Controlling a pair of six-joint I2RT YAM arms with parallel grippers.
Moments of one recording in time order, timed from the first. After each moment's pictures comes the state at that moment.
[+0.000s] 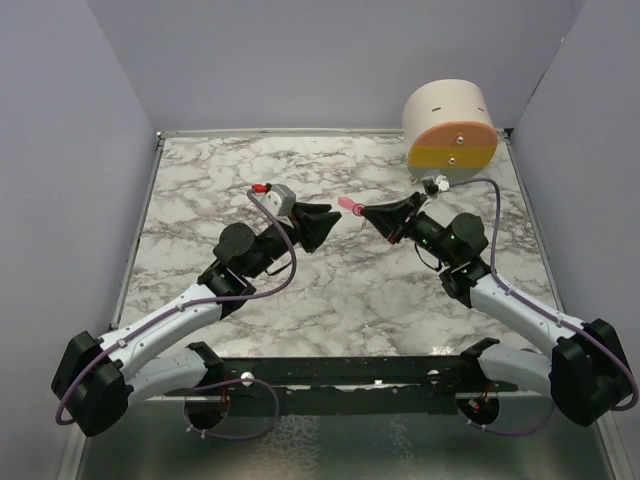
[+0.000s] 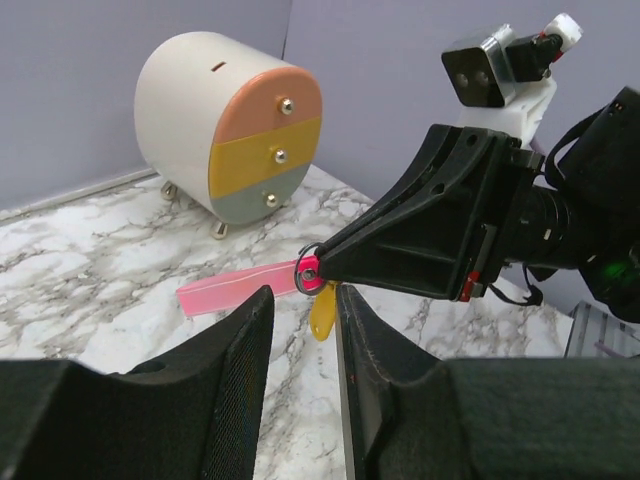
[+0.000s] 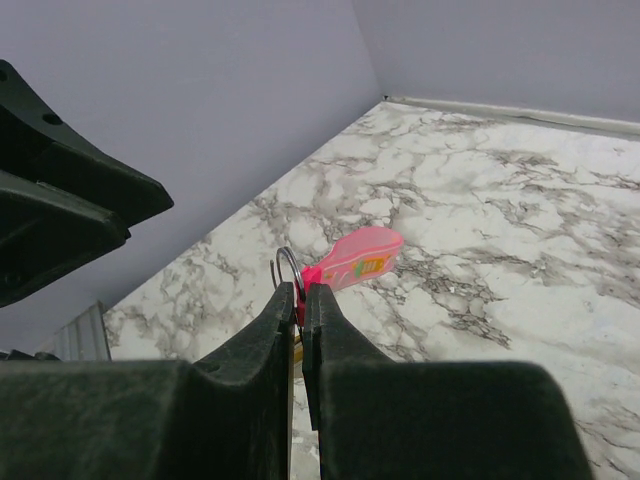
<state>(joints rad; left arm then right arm) -0.75 1.03 0.66 0.55 0.14 -0.27 0.49 1.12 0.56 0.73 -0.41 0.43</state>
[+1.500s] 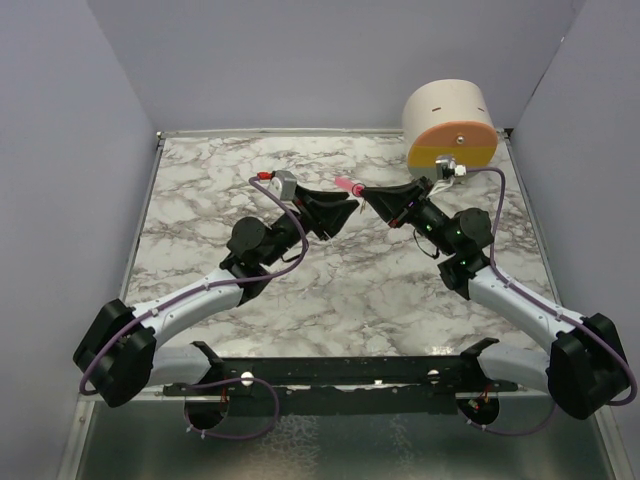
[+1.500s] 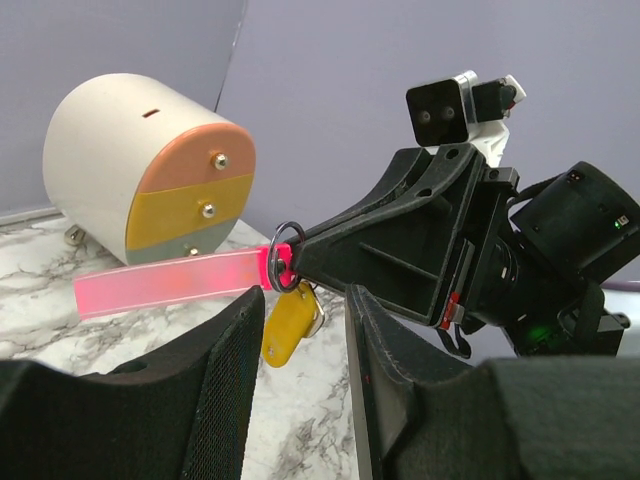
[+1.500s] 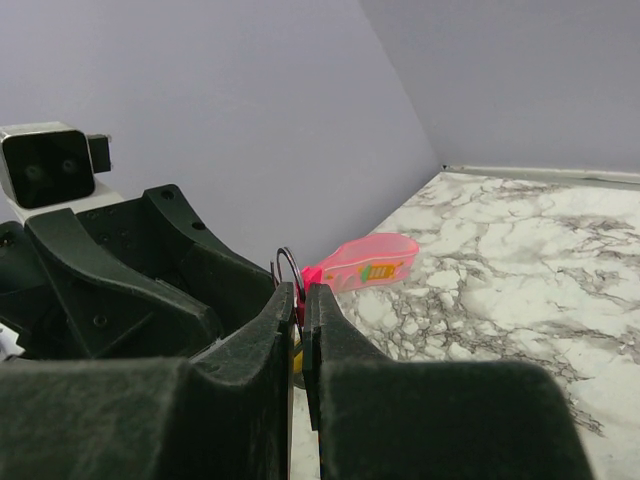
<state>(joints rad) -0.75 1.23 0.70 0.88 0.17 -0.51 0.49 1.15 0.64 0.87 -0.38 0.68</state>
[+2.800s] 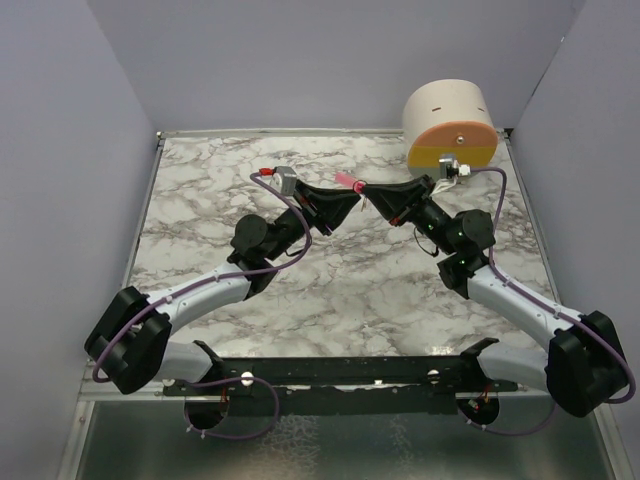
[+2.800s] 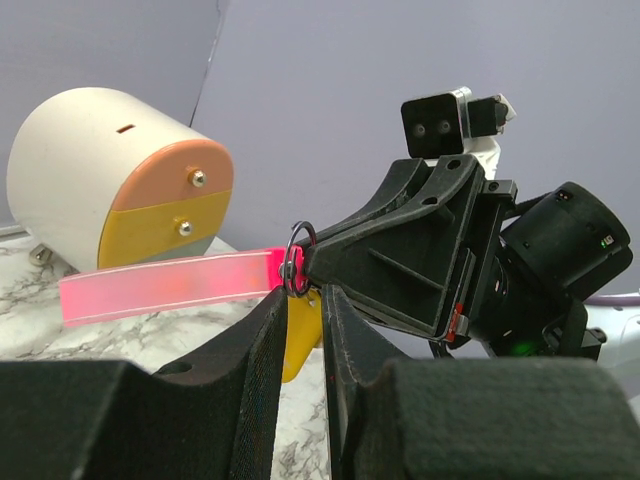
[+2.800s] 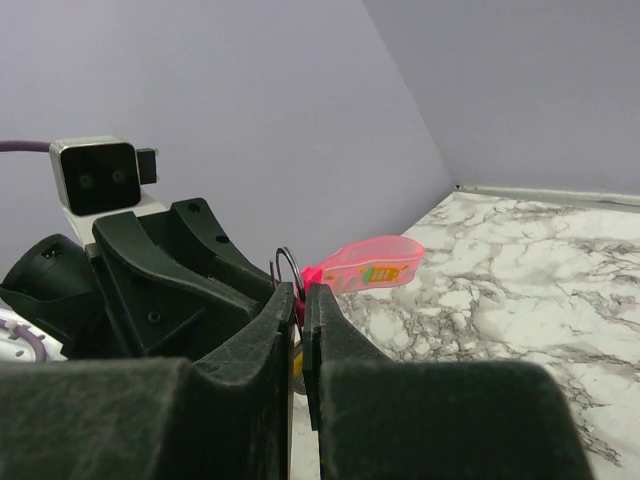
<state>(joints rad) -0.73 1.31 0.71 1.01 0.23 -0.58 0.49 1.17 0.63 0.95 -0.38 0.71</state>
